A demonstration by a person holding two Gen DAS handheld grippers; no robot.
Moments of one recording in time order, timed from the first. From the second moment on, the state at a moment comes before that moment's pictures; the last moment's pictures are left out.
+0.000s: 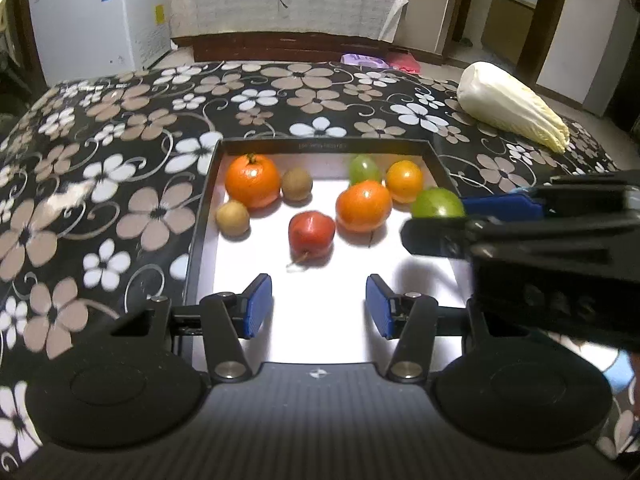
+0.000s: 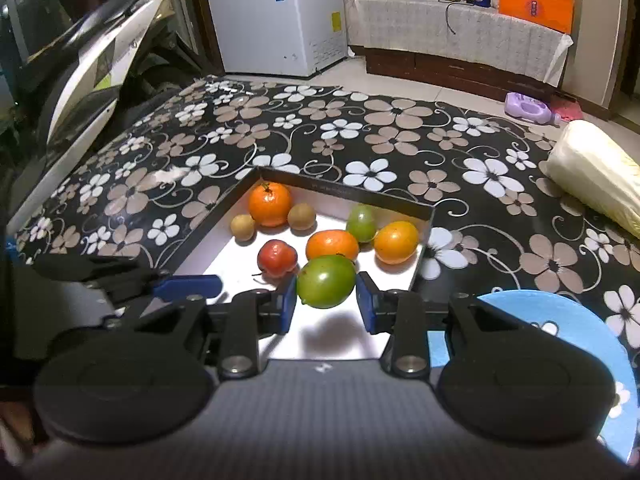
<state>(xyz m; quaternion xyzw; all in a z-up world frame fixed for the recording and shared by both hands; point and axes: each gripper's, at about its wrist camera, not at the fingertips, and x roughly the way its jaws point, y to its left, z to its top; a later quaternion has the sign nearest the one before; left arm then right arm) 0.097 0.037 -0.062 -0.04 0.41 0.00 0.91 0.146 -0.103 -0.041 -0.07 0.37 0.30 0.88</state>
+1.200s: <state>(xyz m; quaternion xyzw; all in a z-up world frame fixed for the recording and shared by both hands) 0.118 0.043 -0.063 -0.06 0.41 0.02 0.91 0.138 -0.132 -0.029 -0.04 0.35 0.30 0.88</state>
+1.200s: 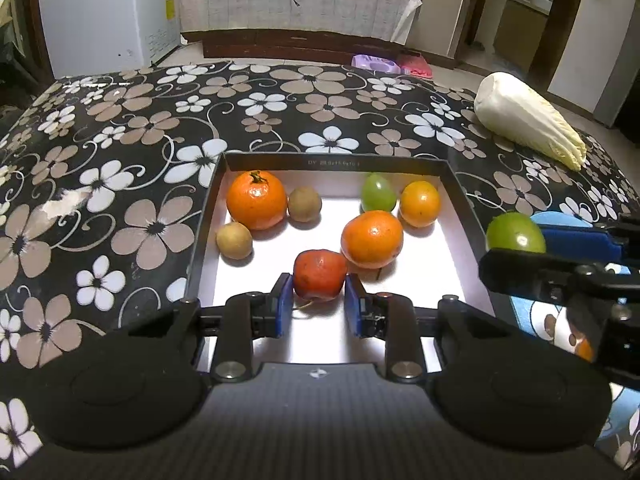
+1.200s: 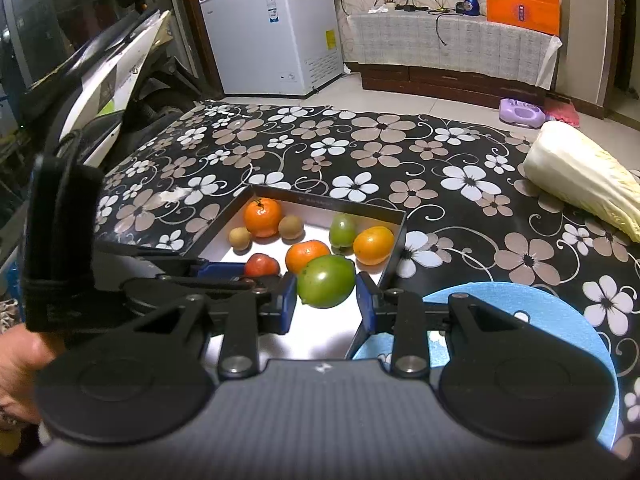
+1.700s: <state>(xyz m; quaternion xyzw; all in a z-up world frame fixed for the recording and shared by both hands) 0.097 0.049 -0.046 -0.05 0.40 0.01 0.91 0.133 -0.125 -0.028 -0.04 0.35 0.32 0.88</state>
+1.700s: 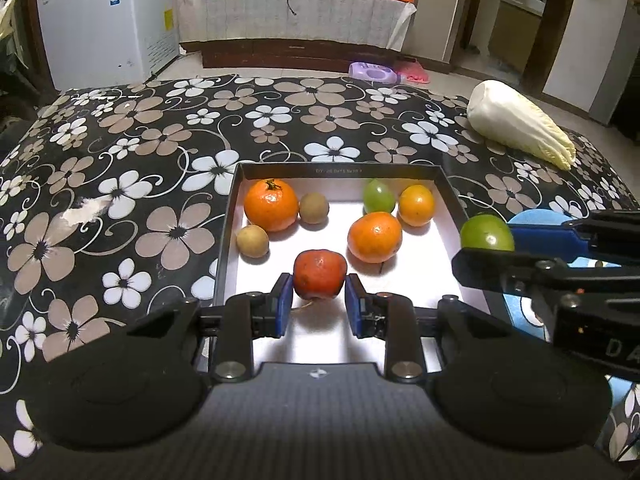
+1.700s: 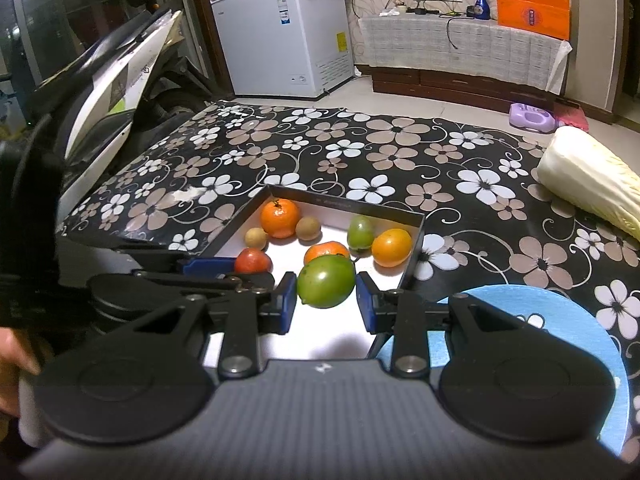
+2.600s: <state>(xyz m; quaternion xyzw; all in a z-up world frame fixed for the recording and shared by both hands) 0.090 0.040 -0.045 -0.03 0.40 0.00 0.91 0.132 -0.122 -0.028 -0.04 0.35 0.32 0.88</state>
